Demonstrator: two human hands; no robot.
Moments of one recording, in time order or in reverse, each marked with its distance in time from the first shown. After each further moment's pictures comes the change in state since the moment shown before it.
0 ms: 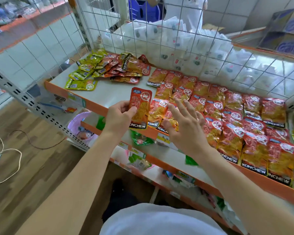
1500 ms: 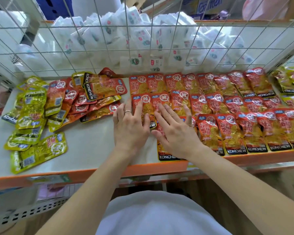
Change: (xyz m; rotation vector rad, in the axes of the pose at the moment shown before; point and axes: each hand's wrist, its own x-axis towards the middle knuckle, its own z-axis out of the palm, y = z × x) left_hand 0.179 -0.050 0.039 1.017 -0.263 0.741; right_hand 0.103 -0.019 0.086 -0.493 -0.023 0.277
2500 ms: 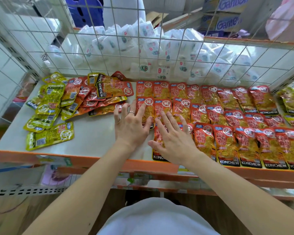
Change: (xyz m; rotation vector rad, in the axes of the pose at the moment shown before) left_hand -0.003 0.009 -0.009 0.184 -0.047 -0.029; right_hand -0.009 0.009 -0.011 0.005 -0.243 -0.077
